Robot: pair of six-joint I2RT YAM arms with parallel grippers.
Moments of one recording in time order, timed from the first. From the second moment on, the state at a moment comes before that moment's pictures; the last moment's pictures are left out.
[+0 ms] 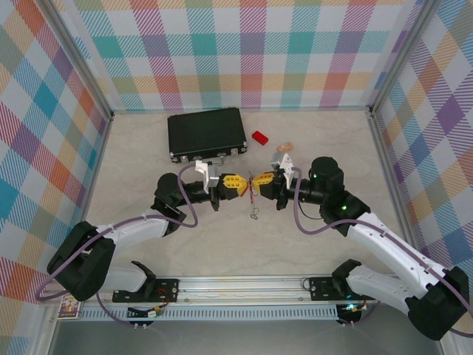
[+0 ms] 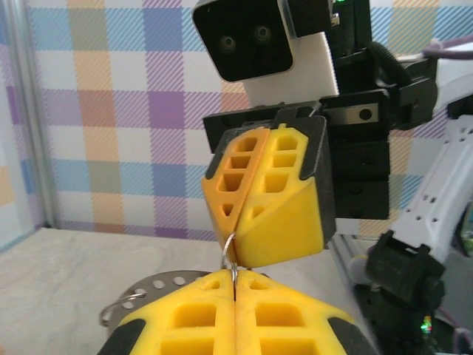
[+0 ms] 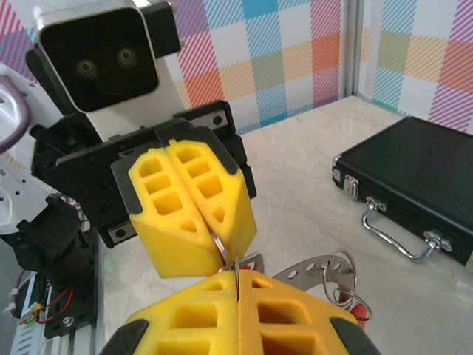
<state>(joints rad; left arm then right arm) -0.61 1.30 0.56 1.02 0.82 -0.18 0.63 0.97 0.78 -0.04 -0.61 0.02</state>
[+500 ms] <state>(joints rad) -0.61 1.17 0.54 0.65 0.74 0.18 0.68 0.96 0.78 -0.06 -0.50 -0.12</state>
